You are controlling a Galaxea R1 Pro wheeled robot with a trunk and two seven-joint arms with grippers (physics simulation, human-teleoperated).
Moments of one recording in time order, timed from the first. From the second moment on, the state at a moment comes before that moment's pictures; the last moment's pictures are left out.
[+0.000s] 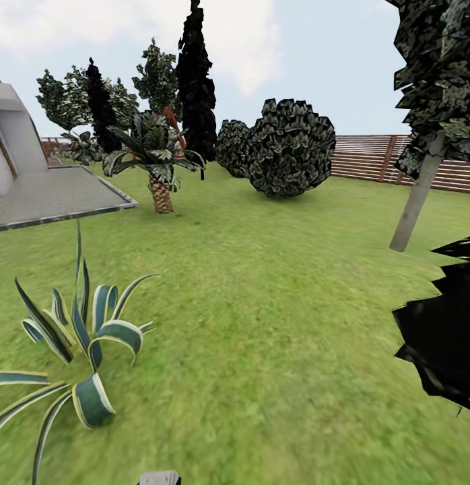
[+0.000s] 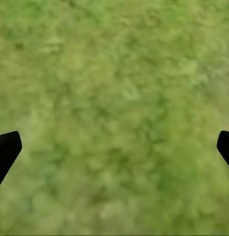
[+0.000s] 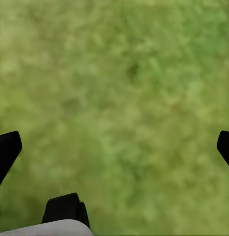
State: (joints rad) left arm -0.11 -0.07 0.01 -0.61 0.01 -0.17 0.01; right arm -0.03 -0.10 -0.23 -0.31 0.00 -0.31 0.00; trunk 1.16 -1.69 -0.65
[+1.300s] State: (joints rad) left arm -0.11 -0.07 0.01 -0.61 0.01 -0.17 0.01; right arm -0.03 -0.10 -0.23 -0.31 0.00 -0.31 0.00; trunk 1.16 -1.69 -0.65
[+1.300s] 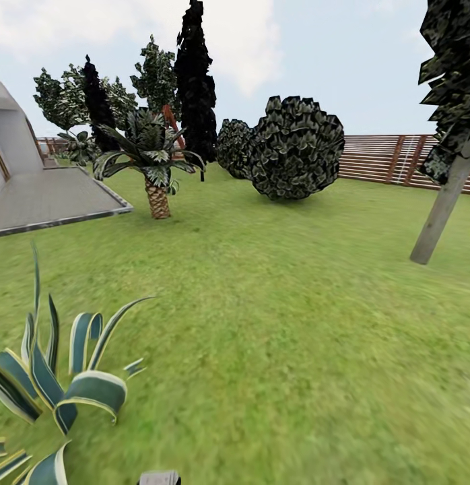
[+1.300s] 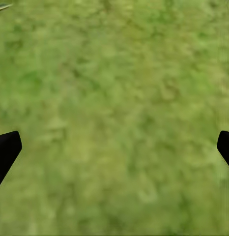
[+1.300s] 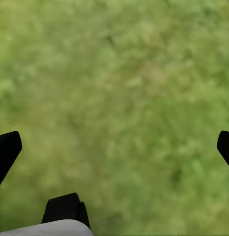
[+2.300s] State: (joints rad) left arm -0.11 -0.07 0.01 -0.61 0.01 -0.17 0.01; right arm -0.03 -0.10 -0.23 -0.31 0.00 -0.31 0.00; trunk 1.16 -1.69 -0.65
